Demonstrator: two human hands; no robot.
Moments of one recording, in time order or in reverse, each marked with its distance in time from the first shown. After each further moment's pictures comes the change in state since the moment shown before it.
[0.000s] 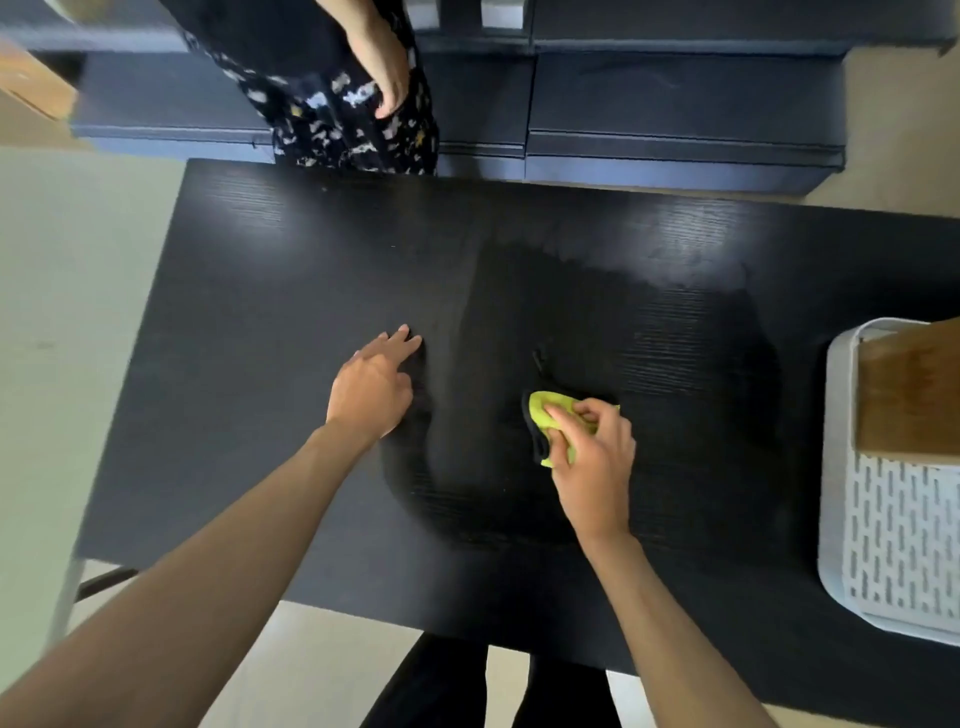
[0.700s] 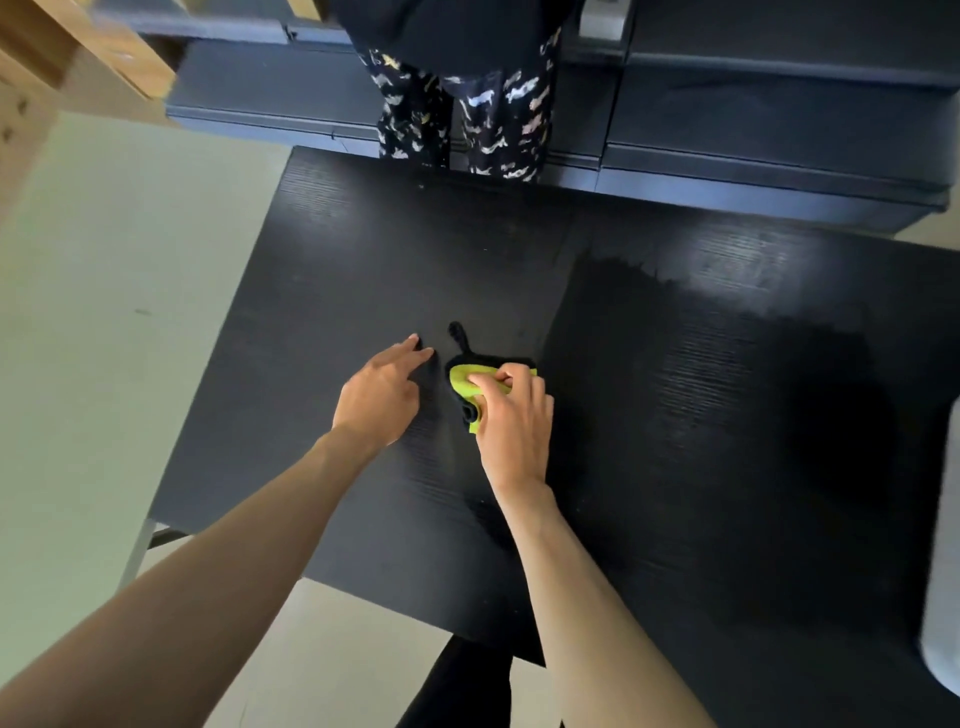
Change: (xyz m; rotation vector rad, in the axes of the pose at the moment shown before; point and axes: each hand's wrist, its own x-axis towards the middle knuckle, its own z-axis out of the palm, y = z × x) left_hand -0.023 -0.076 -0.033 -0.017 0.020 -0.094; right_hand 0.034 -0.156 0.095 -0.051 -0.203 -0.142
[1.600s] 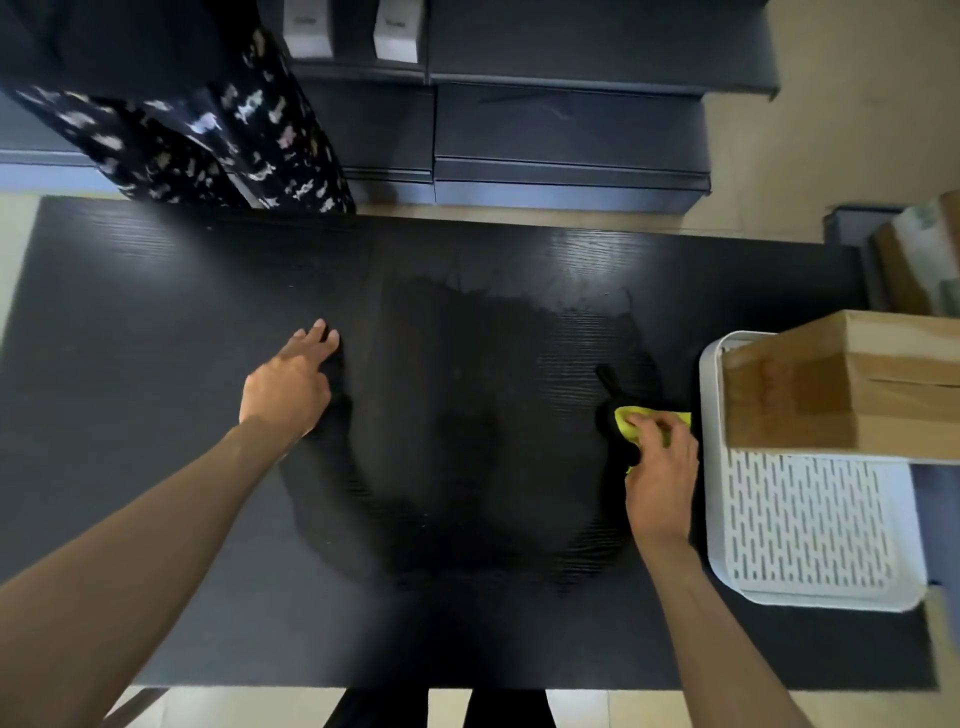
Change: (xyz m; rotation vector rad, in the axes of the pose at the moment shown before) left_hand 0.066 0.111 0.019 0.167 -0.064 0.115; right_hand -0.088 0.284 -0.175 -0.190 0.255 0.463
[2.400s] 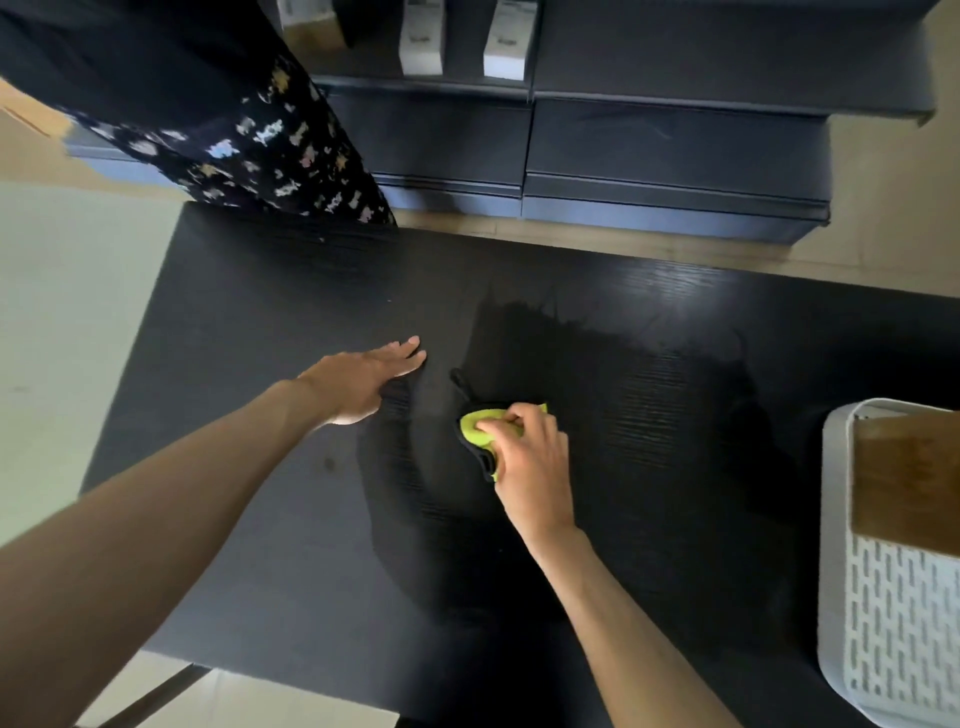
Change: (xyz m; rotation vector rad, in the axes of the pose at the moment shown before) left_hand 0.027 -0.046 -0.047 0.201 -0.413 0.264; right_hand -0.019 -0.217 0.072 0.152 -0.255 -0.502
